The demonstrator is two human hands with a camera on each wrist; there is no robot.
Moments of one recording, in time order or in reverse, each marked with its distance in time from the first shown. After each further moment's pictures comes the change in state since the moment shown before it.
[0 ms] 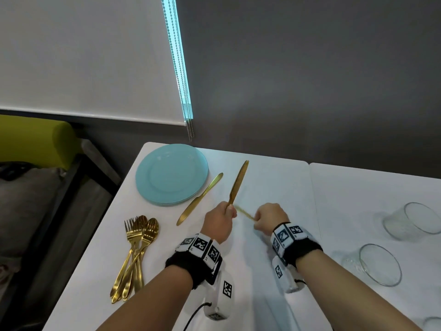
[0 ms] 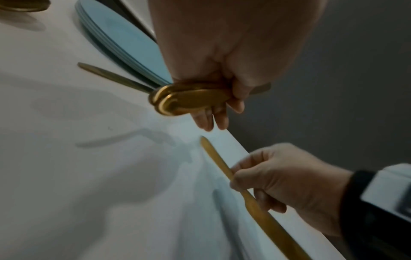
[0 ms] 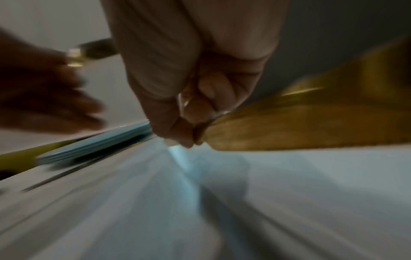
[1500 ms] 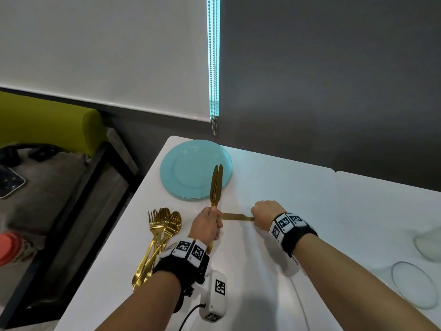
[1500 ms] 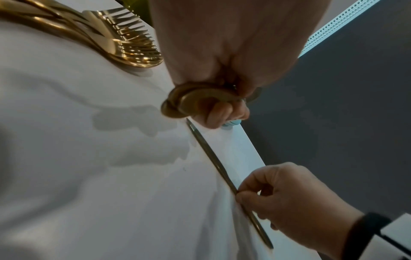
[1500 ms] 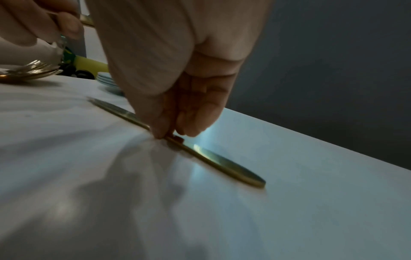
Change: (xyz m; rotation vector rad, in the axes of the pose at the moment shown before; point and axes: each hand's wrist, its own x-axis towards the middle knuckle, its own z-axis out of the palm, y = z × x) left_hand -0.007 -0.053 -0.053 -0.457 0.095 -0.280; right_hand 0.033 -0.056 0.019 -0.664 -0.043 -0.439
